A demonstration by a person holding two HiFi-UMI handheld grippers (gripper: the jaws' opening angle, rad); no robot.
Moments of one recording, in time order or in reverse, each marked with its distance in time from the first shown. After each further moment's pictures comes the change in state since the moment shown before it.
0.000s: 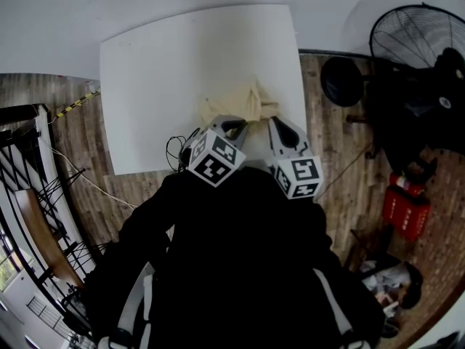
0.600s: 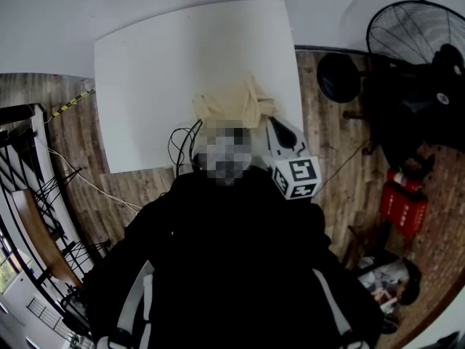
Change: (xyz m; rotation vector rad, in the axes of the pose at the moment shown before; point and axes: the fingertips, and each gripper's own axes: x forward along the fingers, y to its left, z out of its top) left arm 0.068 -0.032 -0.059 -0.020 0.104 0.007; right arm -0.011 -0.004 -0.012 -0.010 0.020 -0.005
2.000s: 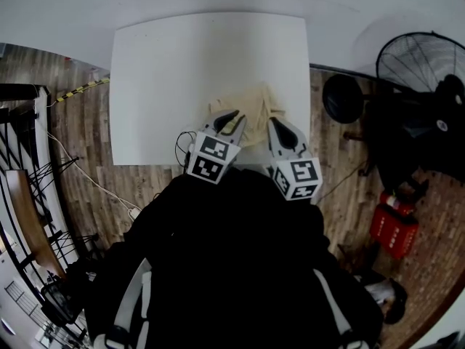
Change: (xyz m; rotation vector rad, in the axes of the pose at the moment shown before) left arm -0.103 0.078 0.047 -0.263 -0.357 0.177; right arm 0.023 0.035 0.033 -0.058 -0.044 0.084
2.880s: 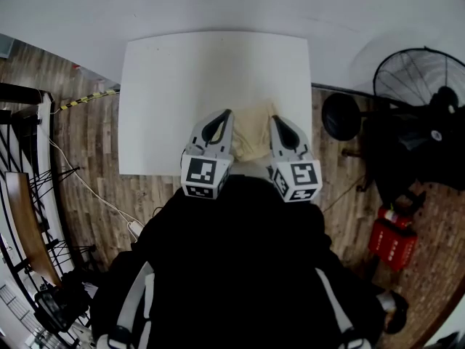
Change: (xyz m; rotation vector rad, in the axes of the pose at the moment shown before) left arm -0.081 0.047 0.069 -0.020 -0.432 0.229; right arm 0.012 0.021 0.062 -0.091 -0.143 -0.014
